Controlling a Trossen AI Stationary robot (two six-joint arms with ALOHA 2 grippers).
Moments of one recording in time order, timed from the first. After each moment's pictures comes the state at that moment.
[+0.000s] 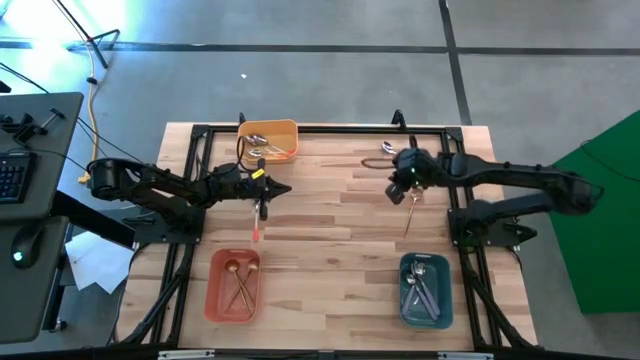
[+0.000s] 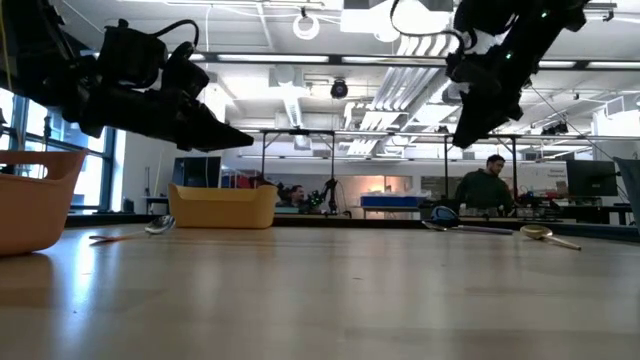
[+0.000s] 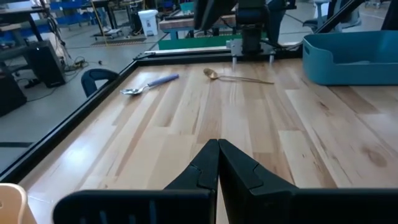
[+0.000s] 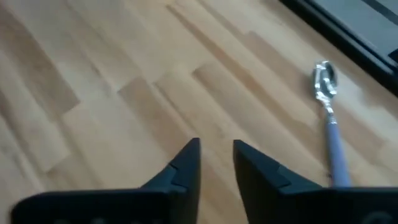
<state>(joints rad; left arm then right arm) 0.33 1.36 0.19 1.00 0.20 0.13 -0.29 1.07 0.79 -0.65 0.23 0.35</state>
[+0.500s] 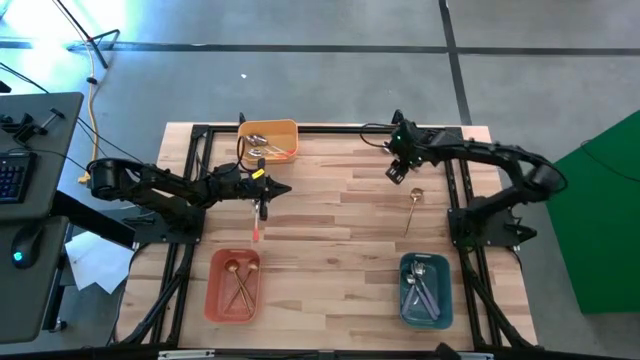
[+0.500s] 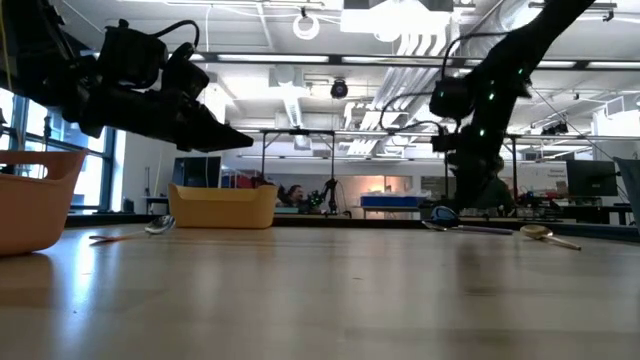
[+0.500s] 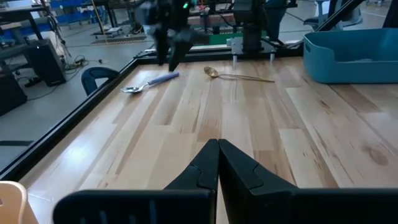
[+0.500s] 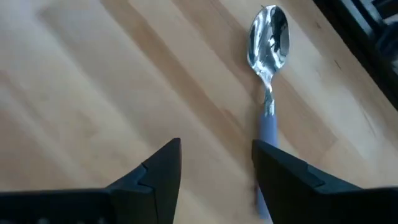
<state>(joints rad) 0.33 1.36 0.19 0.99 0.19 0.13 -0.71 1.43 0.79 -0.53 0.09 -0.06</state>
